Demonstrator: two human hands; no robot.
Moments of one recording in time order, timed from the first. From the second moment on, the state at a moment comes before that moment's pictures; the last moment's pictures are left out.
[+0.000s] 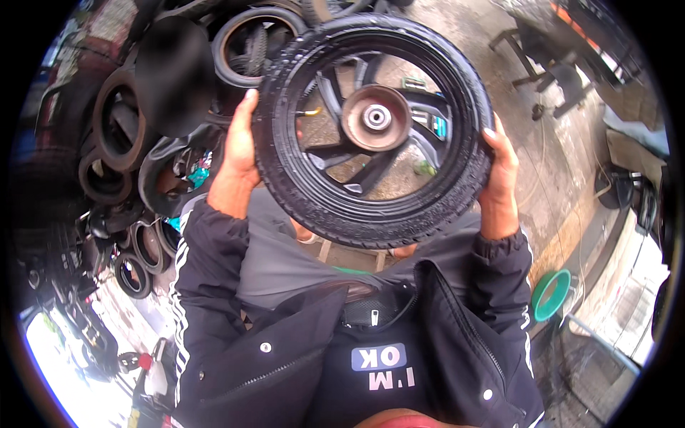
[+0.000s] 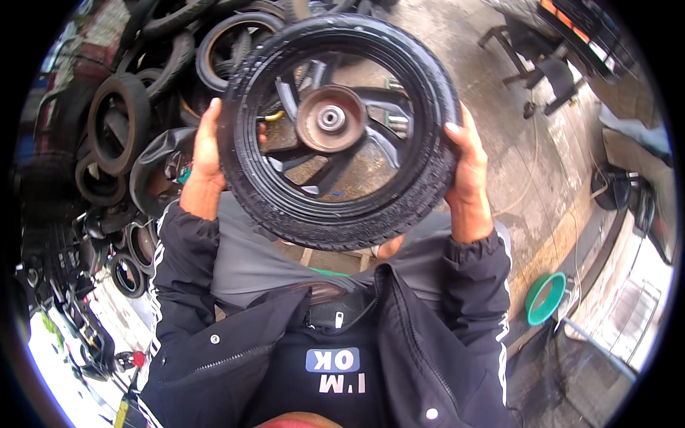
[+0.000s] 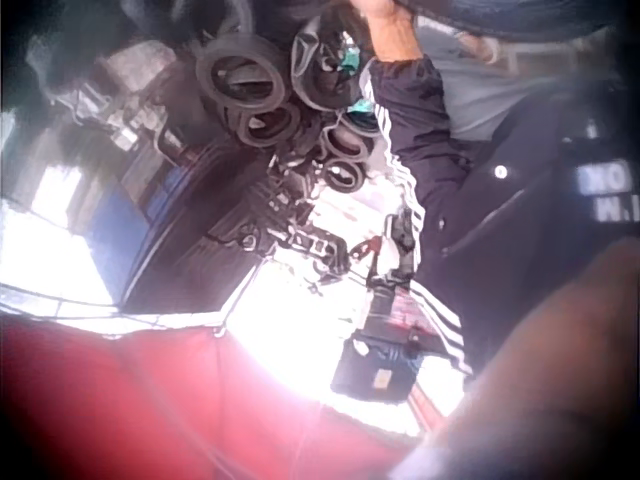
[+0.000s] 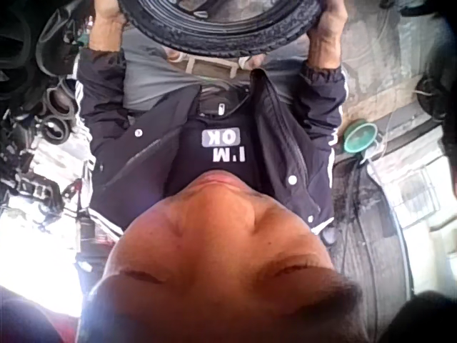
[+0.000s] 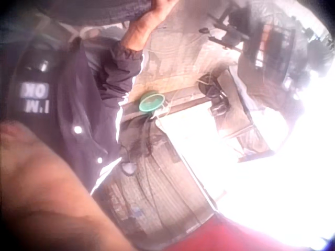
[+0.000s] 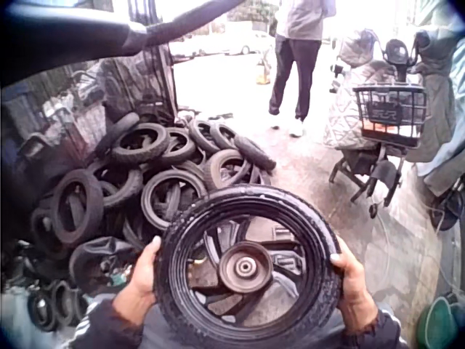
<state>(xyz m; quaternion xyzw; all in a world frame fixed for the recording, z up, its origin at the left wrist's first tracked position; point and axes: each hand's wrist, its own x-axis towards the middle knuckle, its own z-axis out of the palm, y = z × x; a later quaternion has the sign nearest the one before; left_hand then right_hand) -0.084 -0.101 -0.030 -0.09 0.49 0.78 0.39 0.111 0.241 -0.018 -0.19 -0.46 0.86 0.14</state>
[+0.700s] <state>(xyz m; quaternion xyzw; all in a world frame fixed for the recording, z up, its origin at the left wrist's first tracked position) -0.081 -0.103 -0.029 -0.10 0.48 0.80 0.34 0.108 0.242 -0.026 -0.18 -0.44 0.87 0.13</state>
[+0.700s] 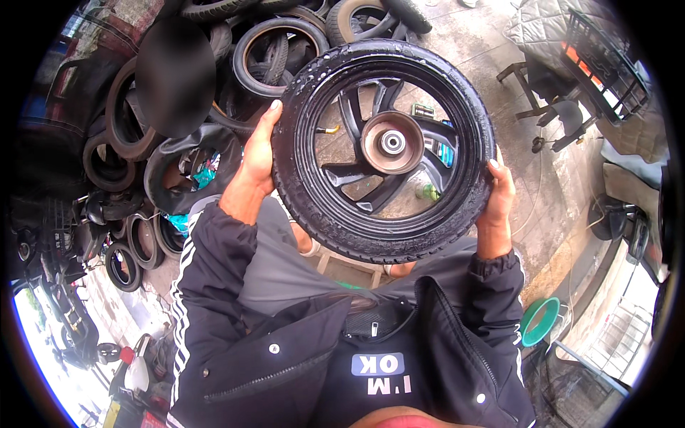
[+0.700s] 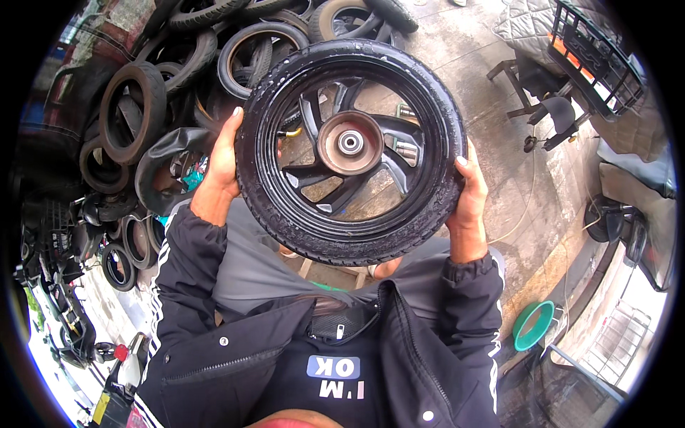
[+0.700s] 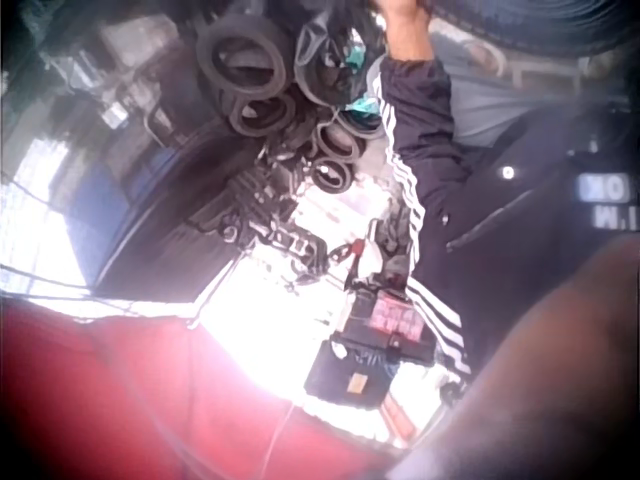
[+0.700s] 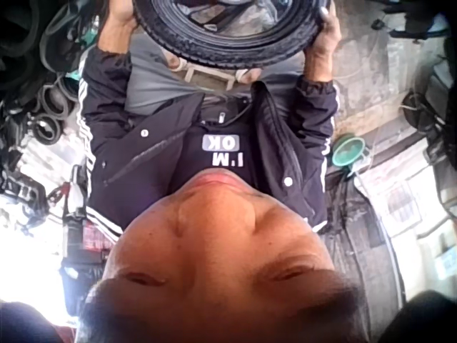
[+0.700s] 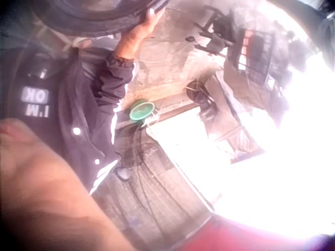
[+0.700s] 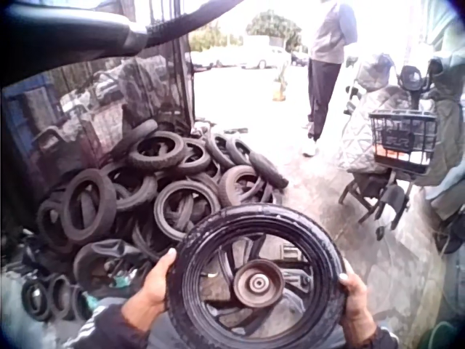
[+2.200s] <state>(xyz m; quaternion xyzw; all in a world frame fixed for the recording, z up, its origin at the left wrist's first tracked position) -0.095 -0.125 -0.046 -0.12 0.51 0.77 0.35 0.096 0.229 -0.100 -0.33 -0.42 0.84 -0.03</state>
